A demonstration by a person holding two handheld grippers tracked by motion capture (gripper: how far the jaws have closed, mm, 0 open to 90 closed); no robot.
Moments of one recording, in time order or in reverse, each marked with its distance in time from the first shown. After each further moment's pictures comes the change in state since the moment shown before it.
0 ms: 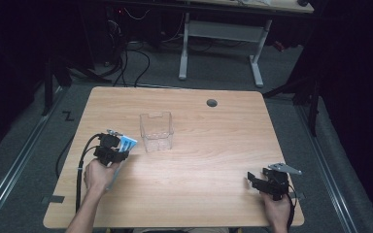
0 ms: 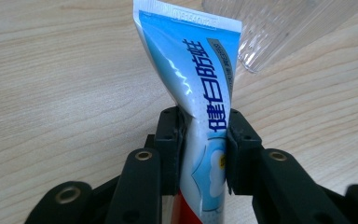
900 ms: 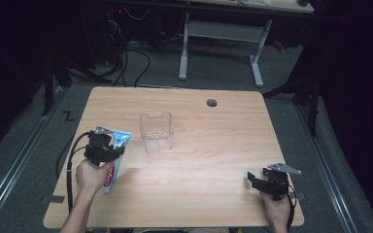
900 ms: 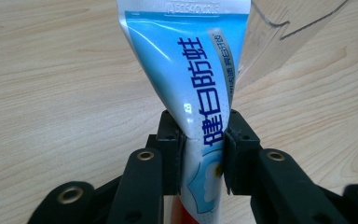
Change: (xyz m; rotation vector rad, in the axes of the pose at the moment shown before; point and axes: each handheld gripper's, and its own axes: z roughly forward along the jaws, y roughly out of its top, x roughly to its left) left arm 0.000 0.000 -0.045 -0.125 -0.051 0.007; right arm 0.000 0.000 0.000 -0.001 -0.003 -0.010
